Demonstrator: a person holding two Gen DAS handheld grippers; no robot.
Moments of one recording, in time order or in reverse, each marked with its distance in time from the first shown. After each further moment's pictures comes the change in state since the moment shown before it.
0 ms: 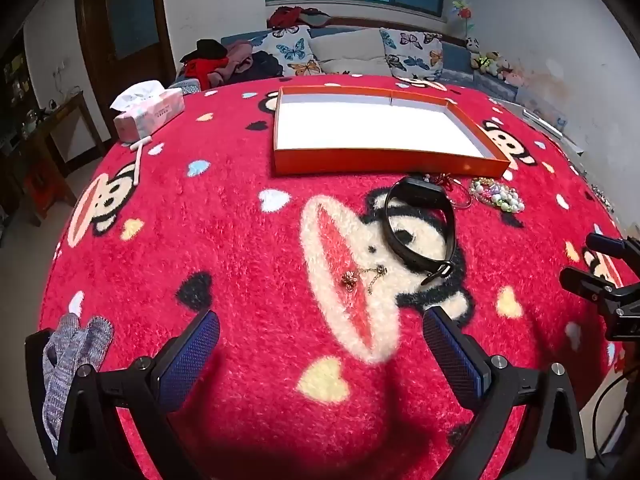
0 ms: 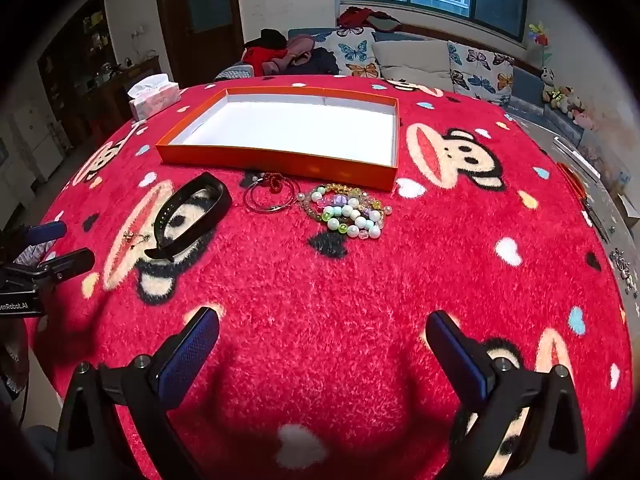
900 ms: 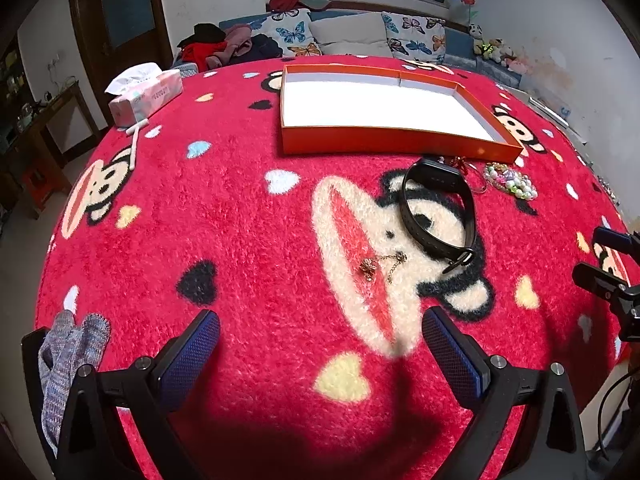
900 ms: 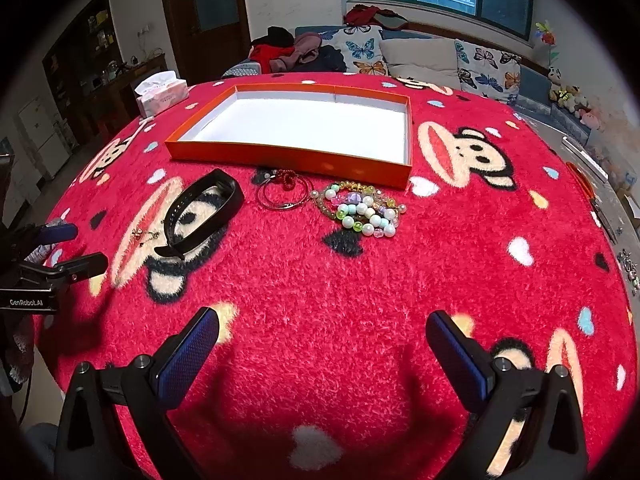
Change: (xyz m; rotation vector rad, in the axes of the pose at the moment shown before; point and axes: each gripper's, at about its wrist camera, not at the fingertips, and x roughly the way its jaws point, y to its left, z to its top) left arm 0.020 0.012 0.003 -0.007 0.078 -0.031; right arm 0.003 0.007 -0.001 -0.003 0.017 0.031
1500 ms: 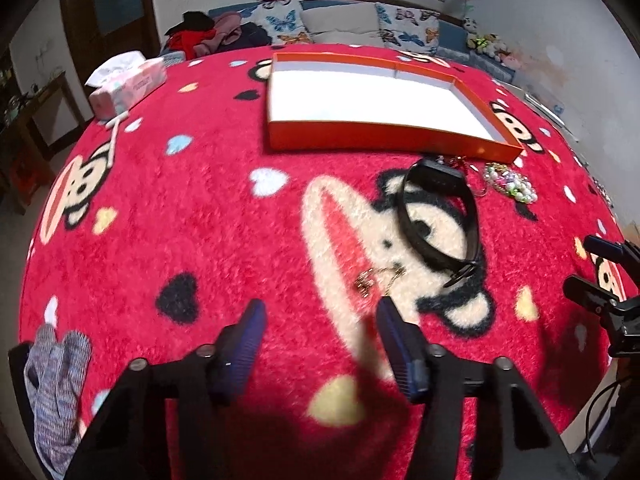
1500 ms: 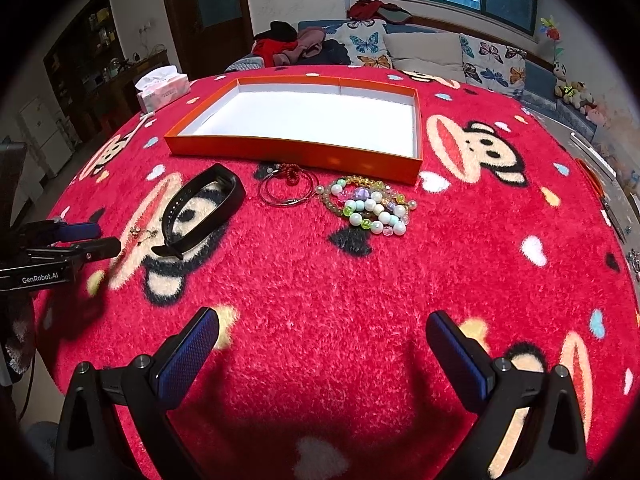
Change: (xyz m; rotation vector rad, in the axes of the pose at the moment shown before) left arm 0.020 -0.002 0.016 0.009 0.035 -0.049; right arm 0.012 0.000 0.001 0.005 0.021 0.017
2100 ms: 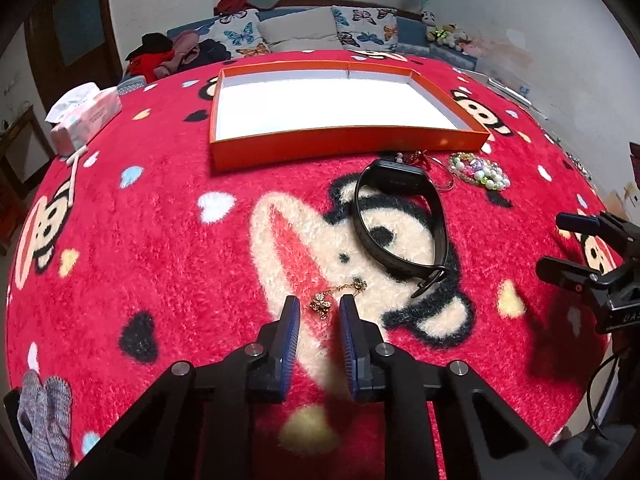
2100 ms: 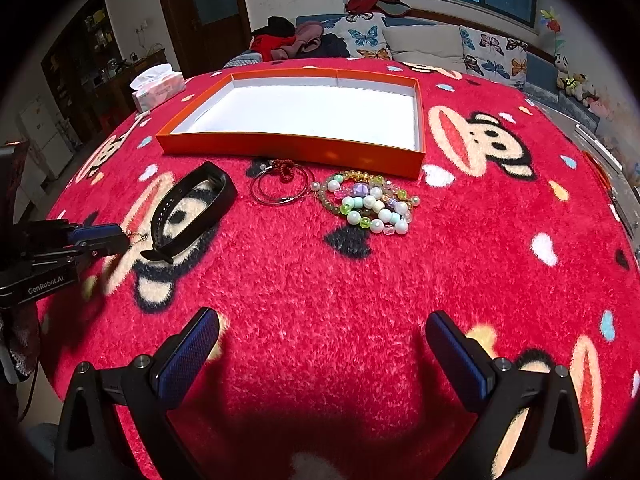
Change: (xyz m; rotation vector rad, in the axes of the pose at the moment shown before) left arm 0.015 -0.025 0.008 0.117 -0.028 -0.073; right arm 0.011 -0.006 0.003 0.015 0.018 0.016
